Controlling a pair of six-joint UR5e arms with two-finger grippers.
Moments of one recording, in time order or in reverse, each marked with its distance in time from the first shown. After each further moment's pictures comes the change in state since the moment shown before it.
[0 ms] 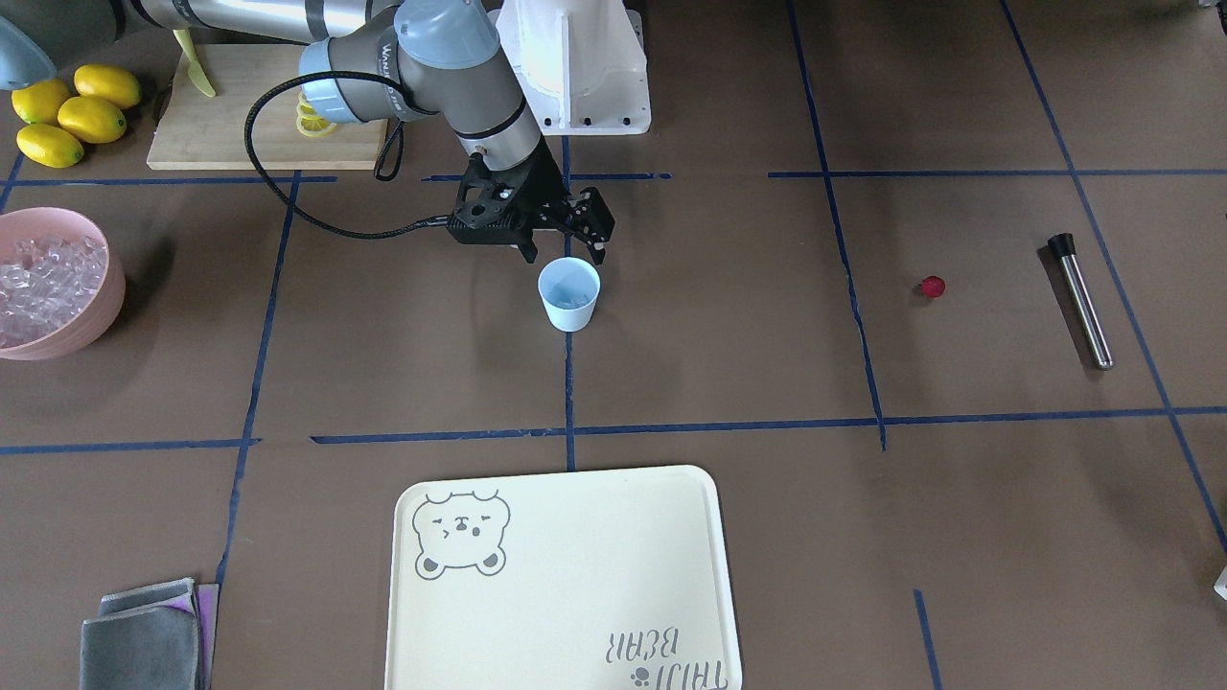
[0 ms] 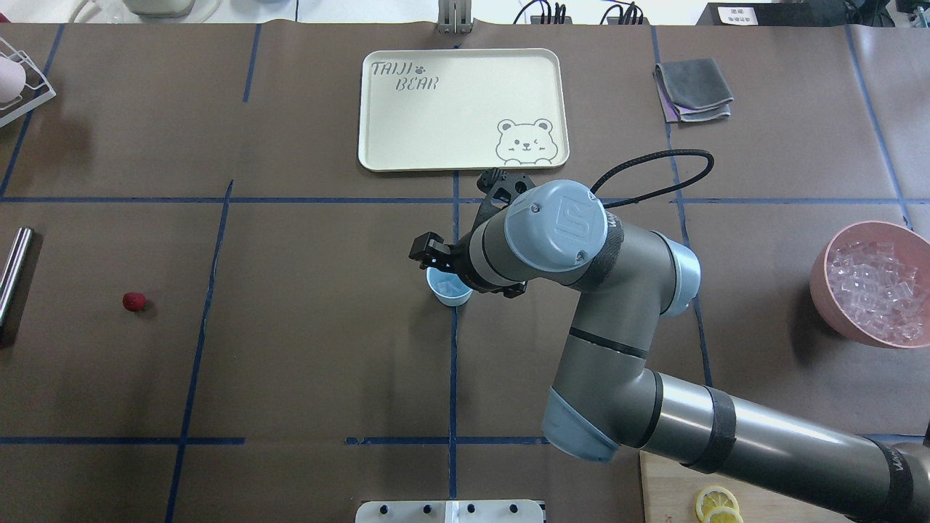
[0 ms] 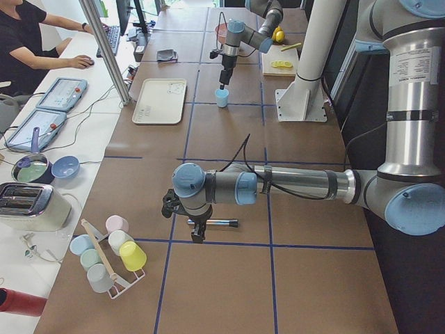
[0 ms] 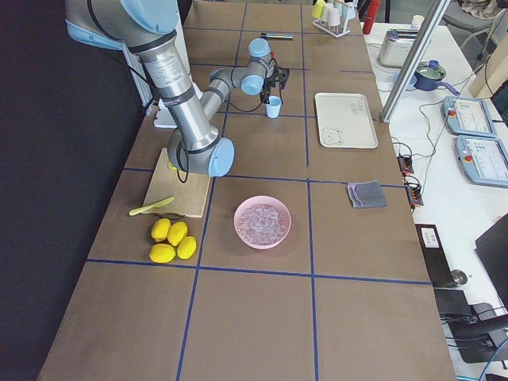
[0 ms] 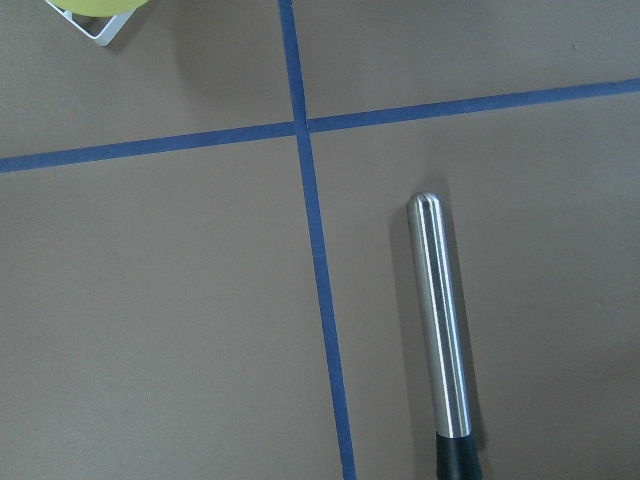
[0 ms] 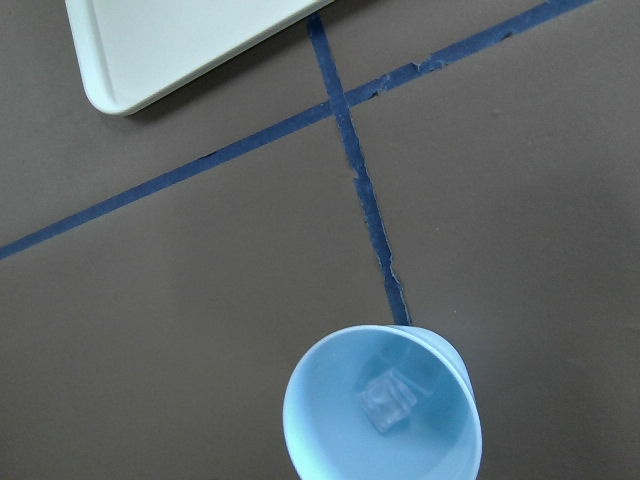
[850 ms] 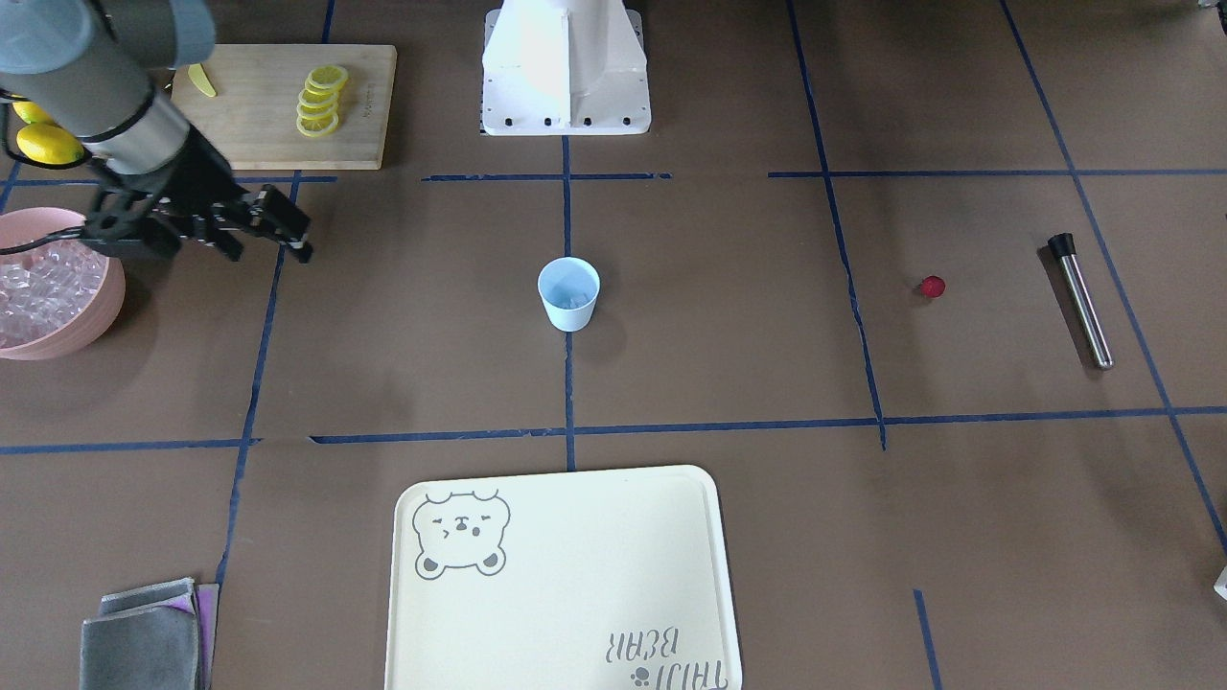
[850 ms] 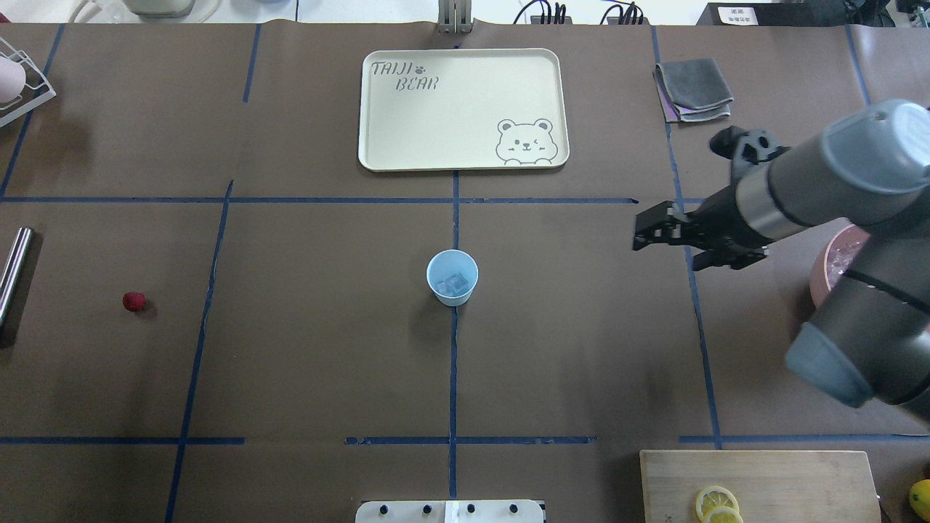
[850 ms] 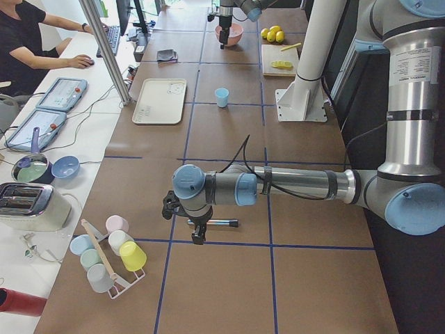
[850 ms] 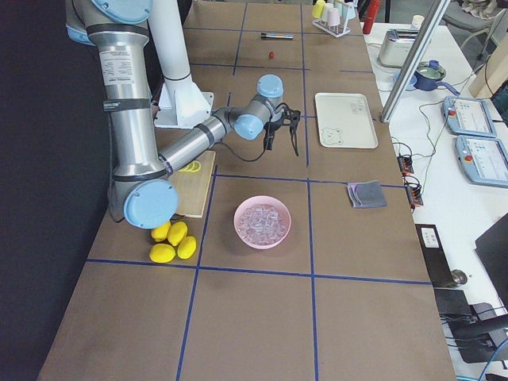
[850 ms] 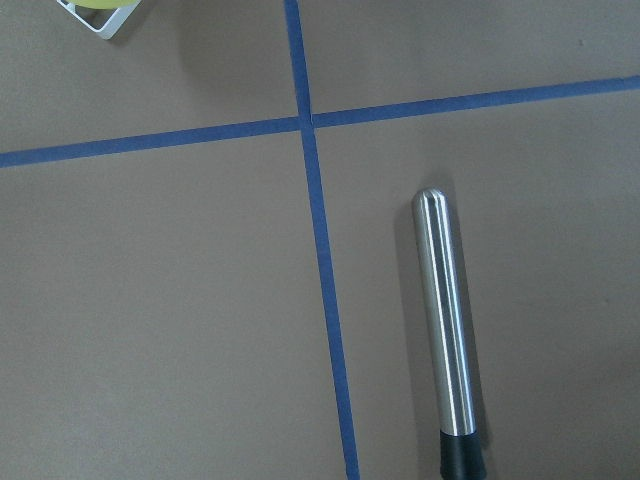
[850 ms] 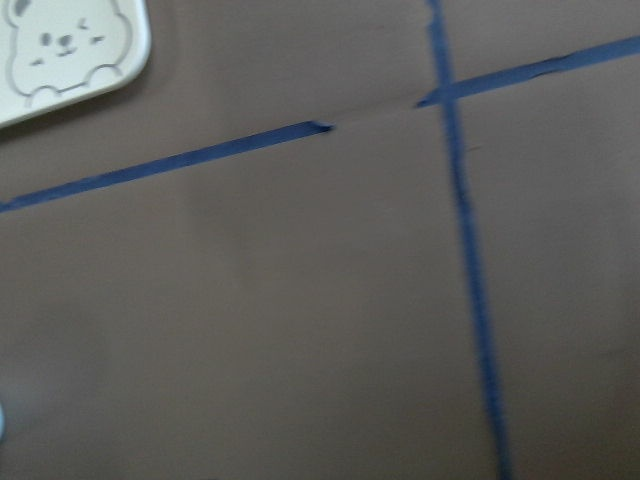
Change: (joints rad) left arm 0.000 0.000 0.009 0.001 0.001 0.001; right arm 0.418 -0.613 0.294 0.012 0.413 -0.496
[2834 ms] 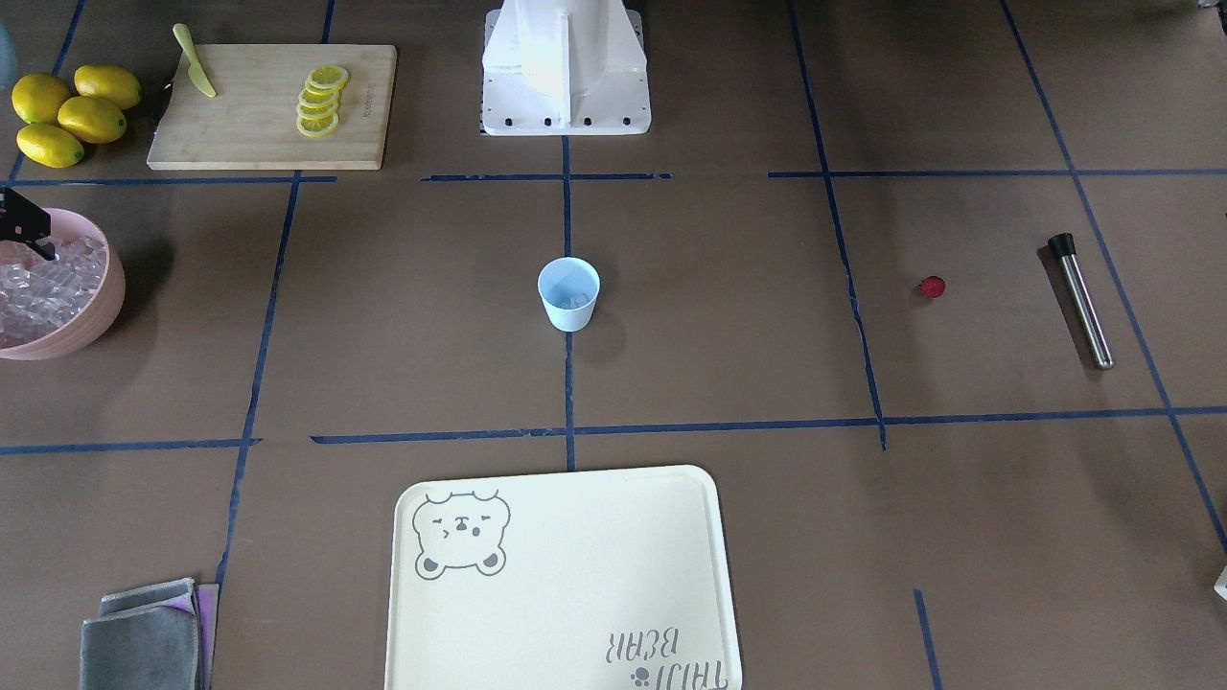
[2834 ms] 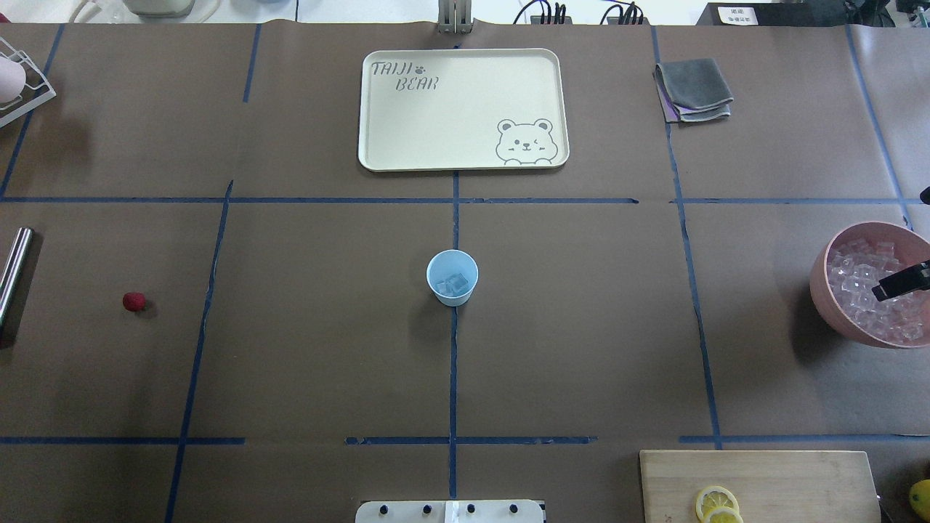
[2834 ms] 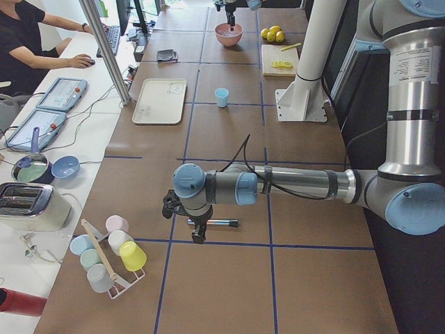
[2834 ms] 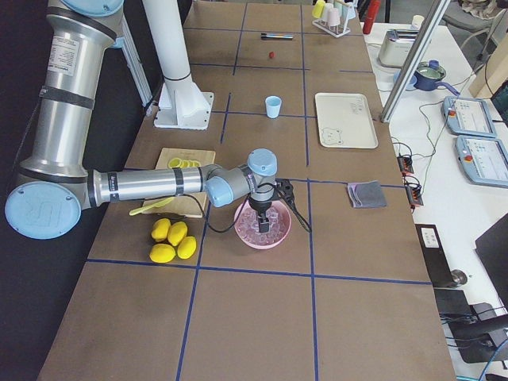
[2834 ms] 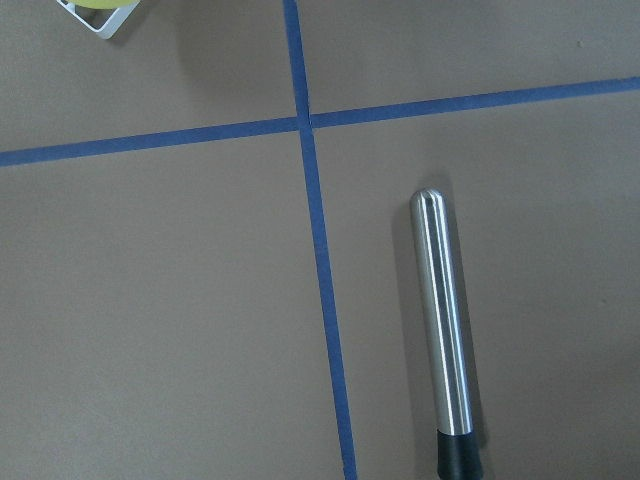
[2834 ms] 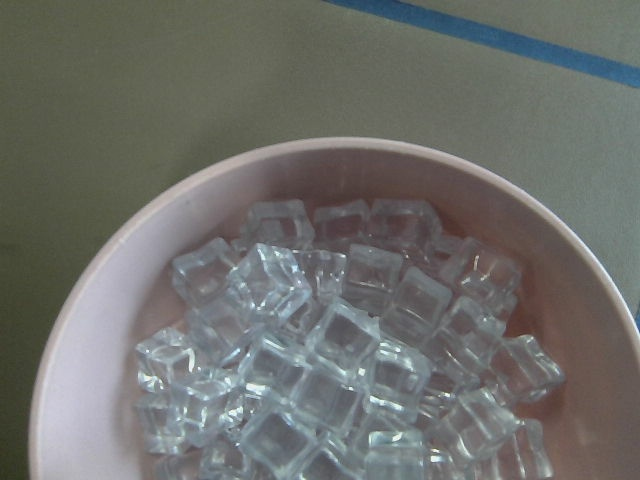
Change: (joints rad) left arm 0.000 0.002 -0.006 0.001 -0.001 -0.004; right arm 0.221 -0.271 -0.163 0.026 0.023 -0.803
